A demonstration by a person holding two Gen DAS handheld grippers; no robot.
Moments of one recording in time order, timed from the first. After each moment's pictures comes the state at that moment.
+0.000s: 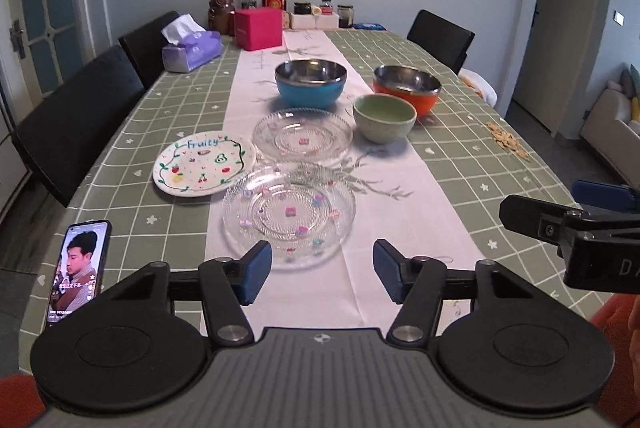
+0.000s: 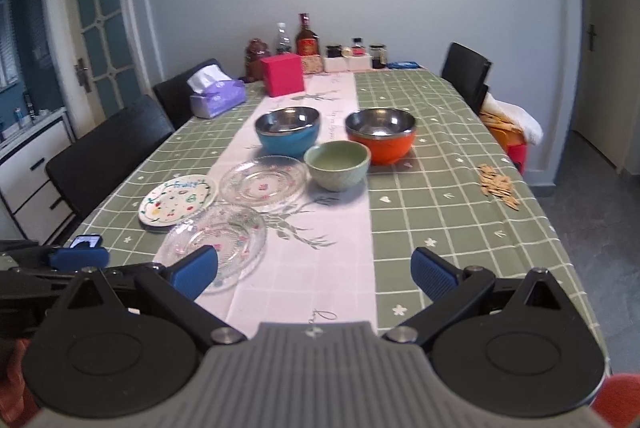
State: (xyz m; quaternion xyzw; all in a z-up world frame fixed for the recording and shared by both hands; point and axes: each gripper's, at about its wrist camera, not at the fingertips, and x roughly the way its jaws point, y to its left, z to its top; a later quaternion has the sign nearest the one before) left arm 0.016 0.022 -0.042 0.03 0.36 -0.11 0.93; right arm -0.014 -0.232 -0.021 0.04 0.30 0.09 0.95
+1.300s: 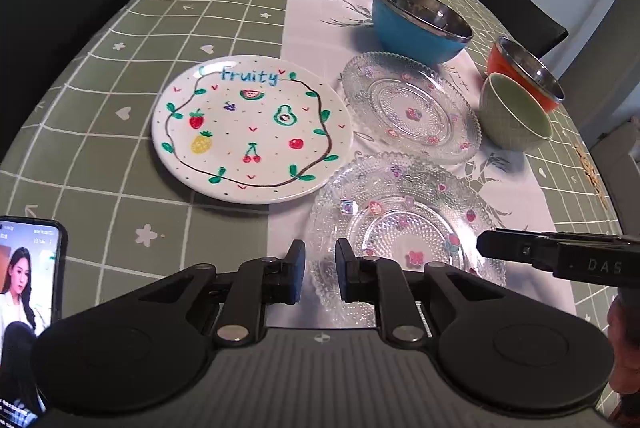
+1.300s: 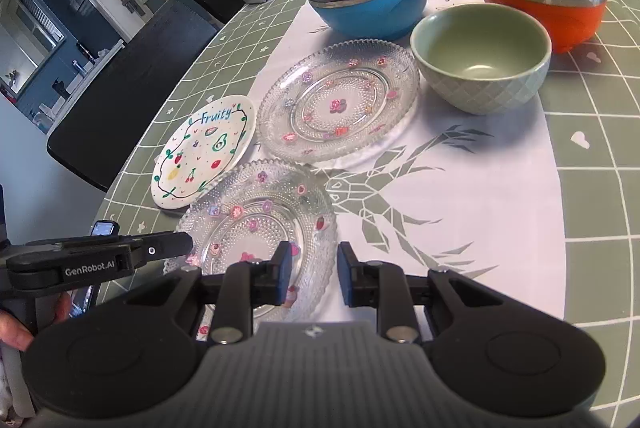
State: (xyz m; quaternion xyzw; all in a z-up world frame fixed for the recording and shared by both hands) left arm 0.185 0.107 -0.125 -0.08 0.48 -0.09 0.87; right arm 0.197 -0.184 -0.128 0.14 0.49 0.23 0.83
